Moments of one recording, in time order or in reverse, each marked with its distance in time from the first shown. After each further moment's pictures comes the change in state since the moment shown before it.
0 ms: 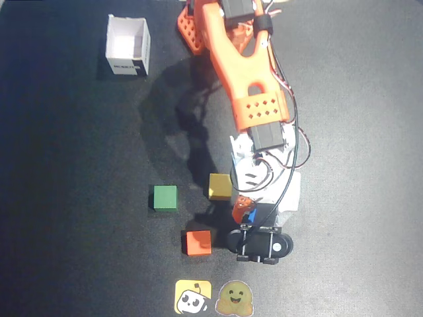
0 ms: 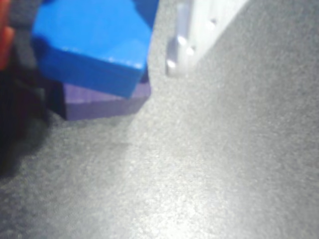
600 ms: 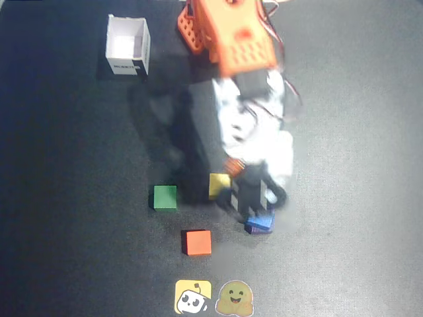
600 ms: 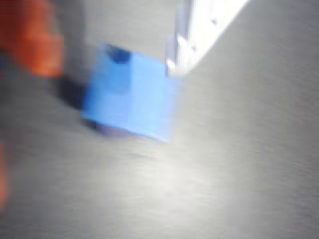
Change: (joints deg) arm 4.0 30.9 23.1 -4.0 -8.7
